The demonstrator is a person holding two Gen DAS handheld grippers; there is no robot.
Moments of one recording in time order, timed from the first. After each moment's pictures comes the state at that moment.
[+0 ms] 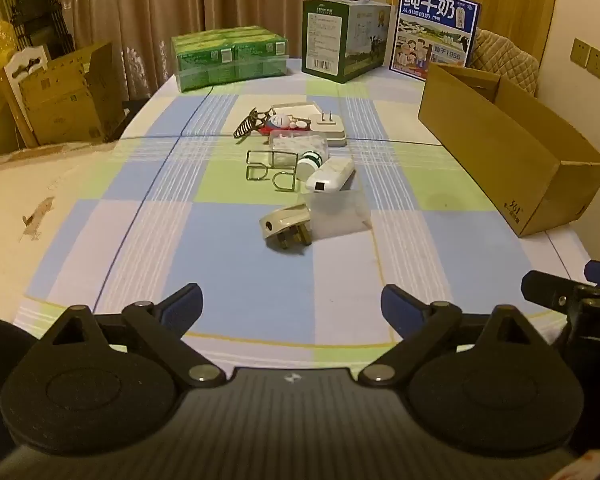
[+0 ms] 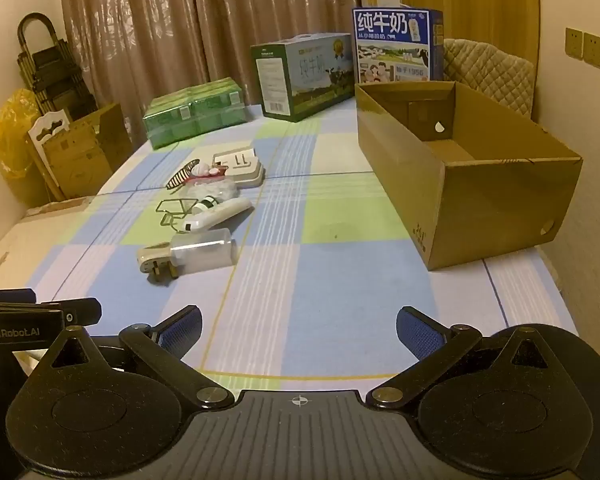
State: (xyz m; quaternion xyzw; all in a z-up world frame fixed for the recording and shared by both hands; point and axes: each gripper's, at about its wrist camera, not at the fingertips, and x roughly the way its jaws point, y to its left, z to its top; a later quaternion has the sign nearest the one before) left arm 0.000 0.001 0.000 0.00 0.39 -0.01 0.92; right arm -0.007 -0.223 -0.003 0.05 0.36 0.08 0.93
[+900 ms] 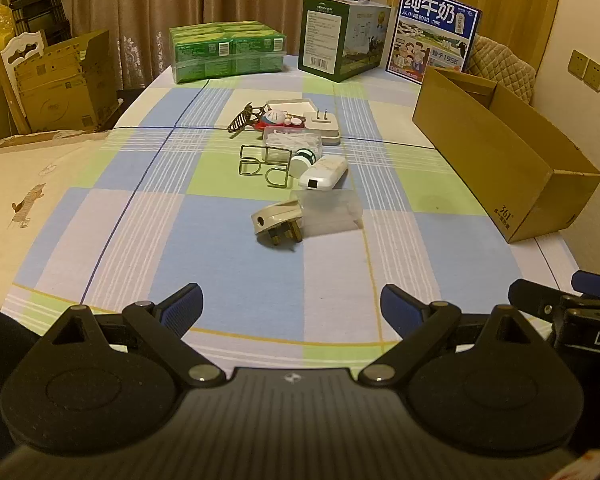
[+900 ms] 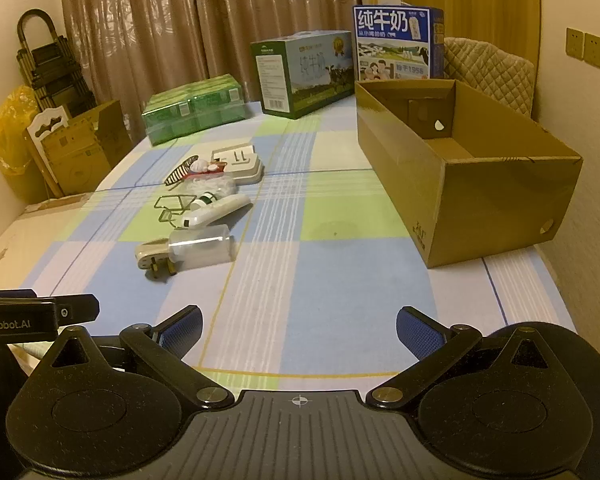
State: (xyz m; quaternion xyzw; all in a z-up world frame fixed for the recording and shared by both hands) left arm 0.000 0.004 -0.002 -0.03 0.40 -0.02 0.92; right arm -0.007 -0.223 -0.008 0.05 0.36 0.08 0.93
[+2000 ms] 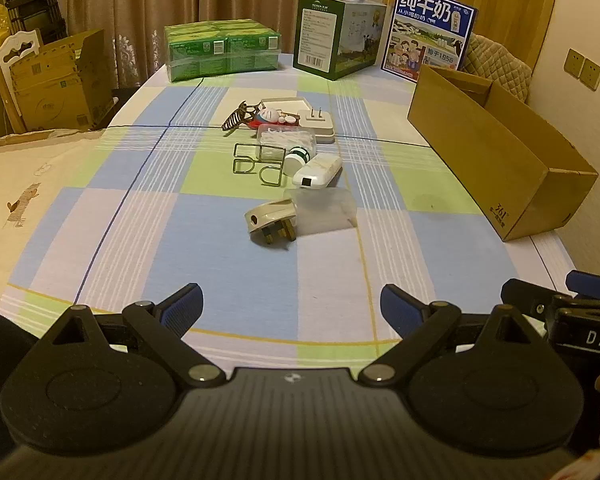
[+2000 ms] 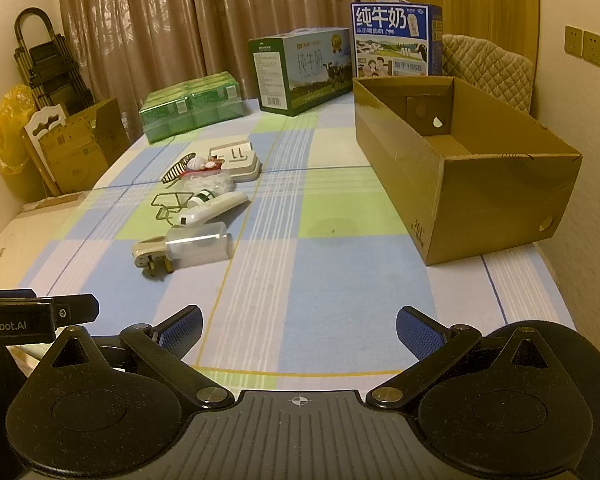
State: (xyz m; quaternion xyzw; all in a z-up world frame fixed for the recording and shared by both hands) left arm 0.001 0.003 -0.002 -0.03 0.40 -0.03 0.92; right arm -0.006 -0.226 -0.011 0.05 0.36 0.08 0.93
